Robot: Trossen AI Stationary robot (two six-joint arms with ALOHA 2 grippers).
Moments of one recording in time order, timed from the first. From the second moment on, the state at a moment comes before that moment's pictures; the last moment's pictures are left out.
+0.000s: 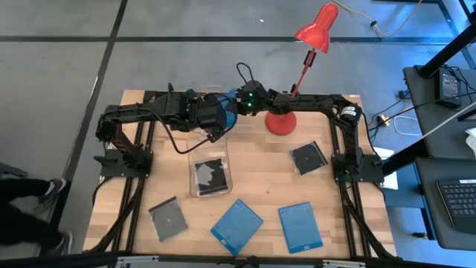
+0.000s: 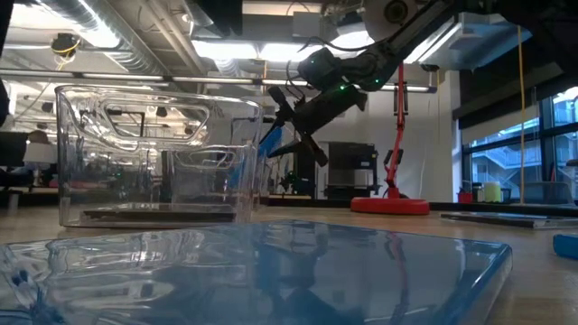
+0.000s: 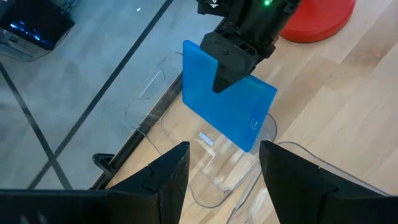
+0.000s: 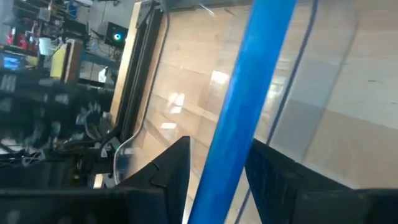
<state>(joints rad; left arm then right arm) 0.03 1.65 1.90 -1.46 -0.64 -0.52 -0.46 2.02 1.38 0.06 -0.22 1.02</state>
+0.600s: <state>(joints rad) 0.03 1.65 1.90 -1.46 -0.64 -0.52 -0.49 2.02 1.39 -0.07 -0.22 0.93</state>
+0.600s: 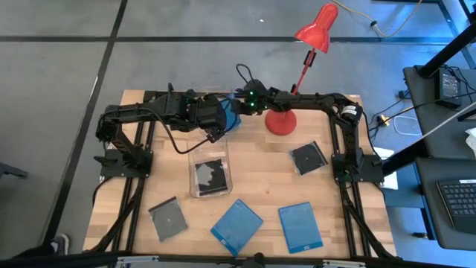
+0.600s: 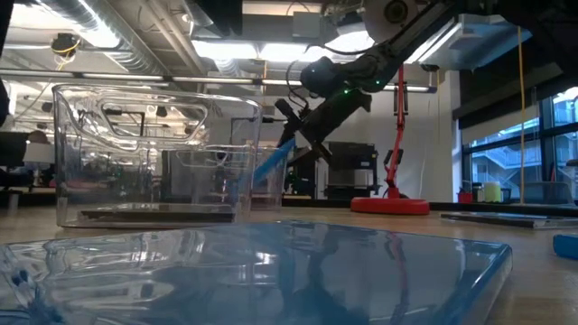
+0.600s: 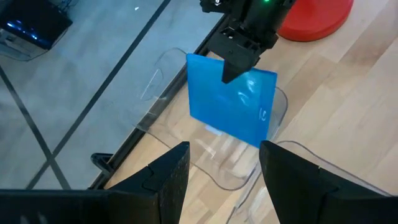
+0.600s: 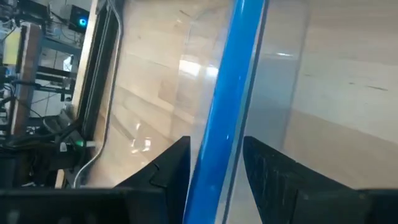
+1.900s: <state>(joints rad) -0.08 1.44 1.52 -1.30 -0.41 -0.75 -0.22 1.86 1.67 -0.69 -0.26 0.04</state>
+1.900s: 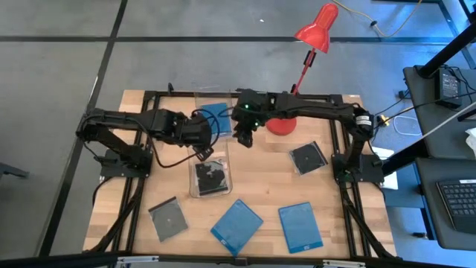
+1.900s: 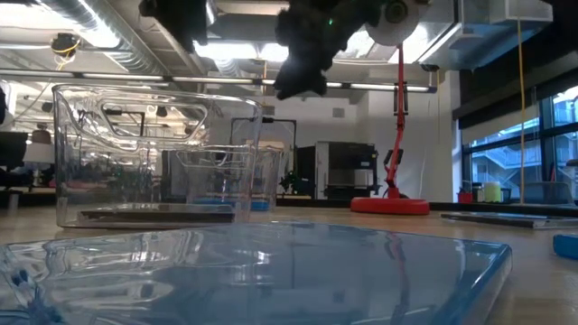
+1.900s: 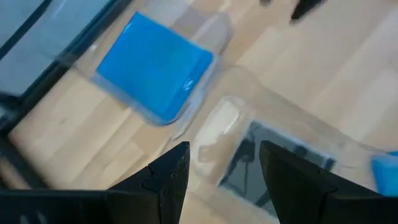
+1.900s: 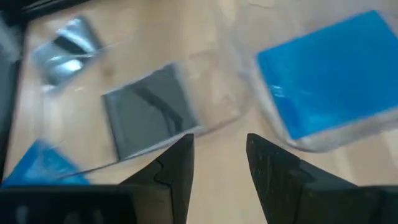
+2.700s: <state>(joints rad) -0.12 1.58 1.48 -0.53 -0.15 -0.27 -0.02 1.33 1.07 -0.61 -0.16 0.60</state>
